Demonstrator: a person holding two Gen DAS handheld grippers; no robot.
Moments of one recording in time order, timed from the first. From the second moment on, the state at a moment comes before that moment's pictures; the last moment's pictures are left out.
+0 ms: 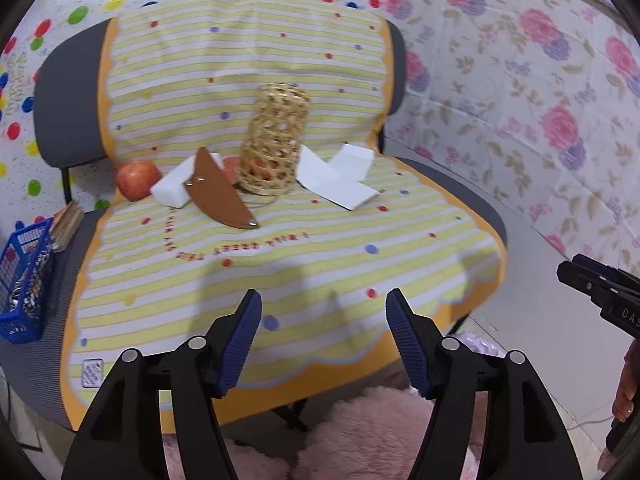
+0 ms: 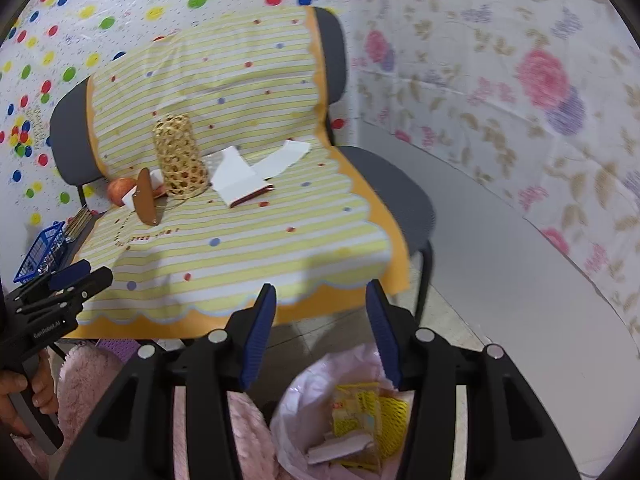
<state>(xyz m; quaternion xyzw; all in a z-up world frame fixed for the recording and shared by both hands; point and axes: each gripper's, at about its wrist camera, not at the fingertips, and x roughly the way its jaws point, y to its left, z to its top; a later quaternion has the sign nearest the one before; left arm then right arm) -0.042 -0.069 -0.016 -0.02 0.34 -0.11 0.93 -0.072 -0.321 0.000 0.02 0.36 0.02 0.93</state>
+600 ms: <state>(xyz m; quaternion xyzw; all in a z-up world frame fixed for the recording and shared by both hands) 0.041 -0.017 -0.030 -0.02 0.36 -0.02 0.93 0.081 -0.275 -0.036 0.05 0.40 0.09 0.91</state>
